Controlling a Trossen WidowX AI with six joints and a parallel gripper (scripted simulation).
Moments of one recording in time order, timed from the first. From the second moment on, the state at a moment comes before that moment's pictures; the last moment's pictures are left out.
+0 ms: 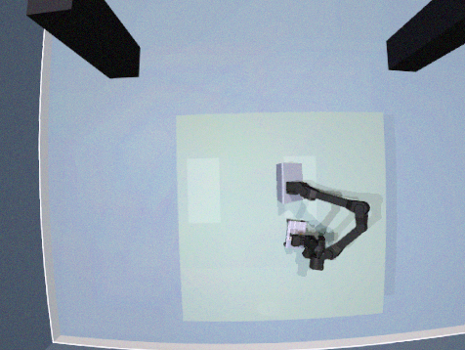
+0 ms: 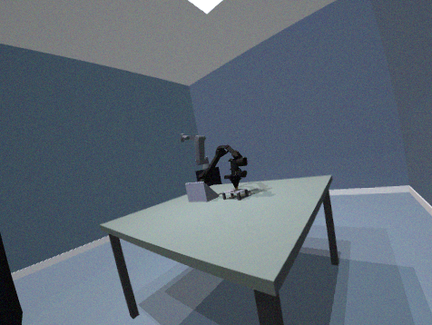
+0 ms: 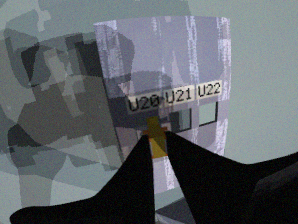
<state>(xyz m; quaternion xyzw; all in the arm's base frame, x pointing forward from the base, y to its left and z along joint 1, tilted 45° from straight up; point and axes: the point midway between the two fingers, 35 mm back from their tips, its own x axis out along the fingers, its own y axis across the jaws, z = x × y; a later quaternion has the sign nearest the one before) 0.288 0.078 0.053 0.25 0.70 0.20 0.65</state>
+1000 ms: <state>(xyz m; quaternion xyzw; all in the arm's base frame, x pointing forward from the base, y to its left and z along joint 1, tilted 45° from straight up) 0.289 0.079 0.053 0.24 0.70 0.19 0.65</state>
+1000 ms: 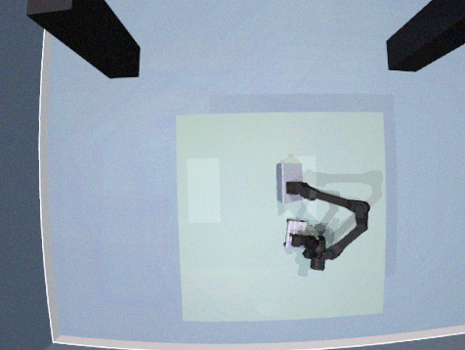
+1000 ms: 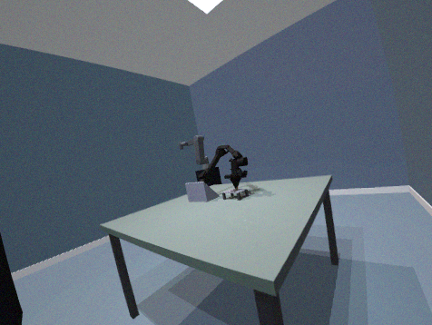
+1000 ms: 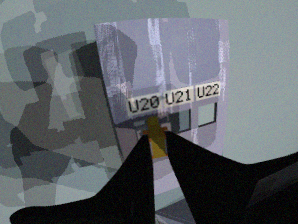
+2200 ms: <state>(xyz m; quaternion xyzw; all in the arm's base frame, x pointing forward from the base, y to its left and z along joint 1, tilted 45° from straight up) 0.289 0.082 0.055 0.22 0.70 0.17 0.65</state>
